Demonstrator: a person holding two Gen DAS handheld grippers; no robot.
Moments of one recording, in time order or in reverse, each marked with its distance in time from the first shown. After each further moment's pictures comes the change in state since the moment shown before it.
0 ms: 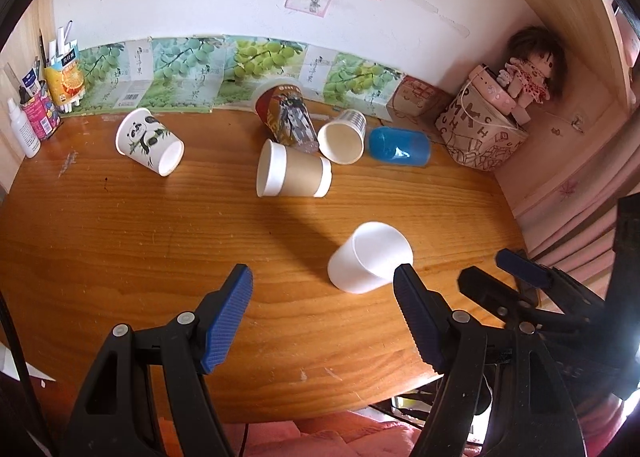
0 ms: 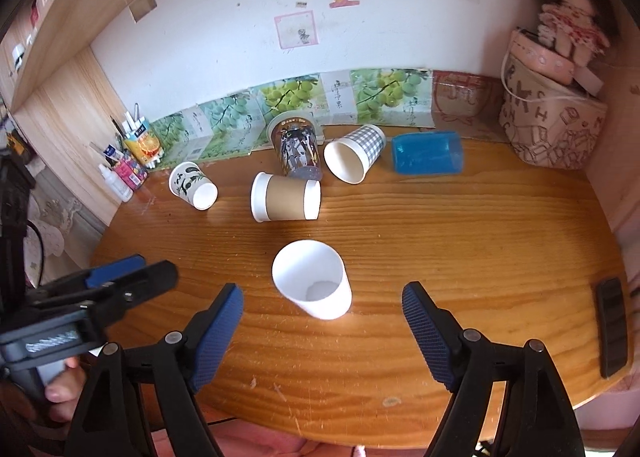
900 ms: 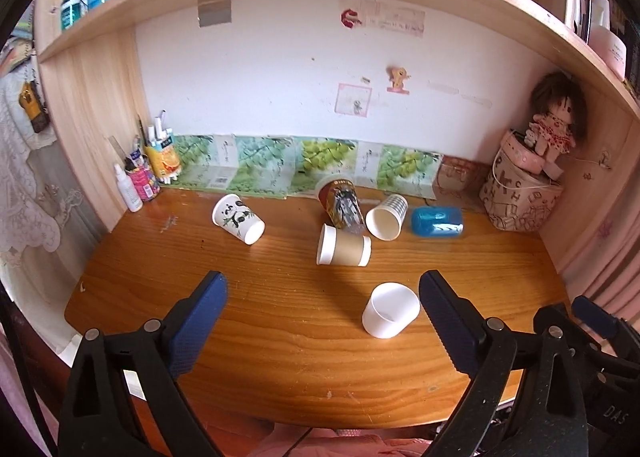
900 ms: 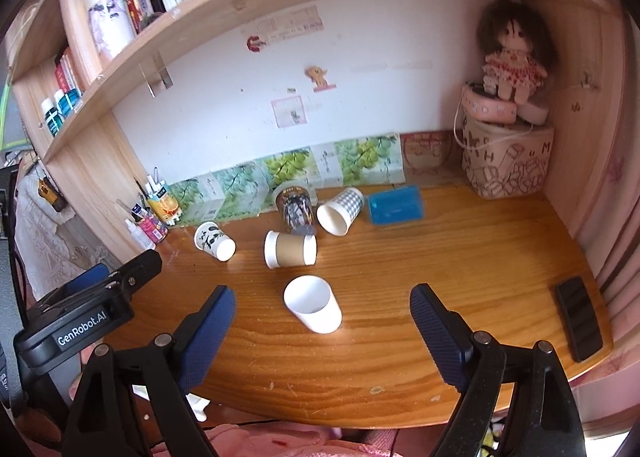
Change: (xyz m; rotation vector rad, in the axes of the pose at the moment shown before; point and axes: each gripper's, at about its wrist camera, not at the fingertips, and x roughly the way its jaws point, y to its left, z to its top) left arm -0.096 -0.065 -0.014 0.000 -0.332 0.351; right arm -0.109 -0.013 -0.012 0.036 -0.227 0.002
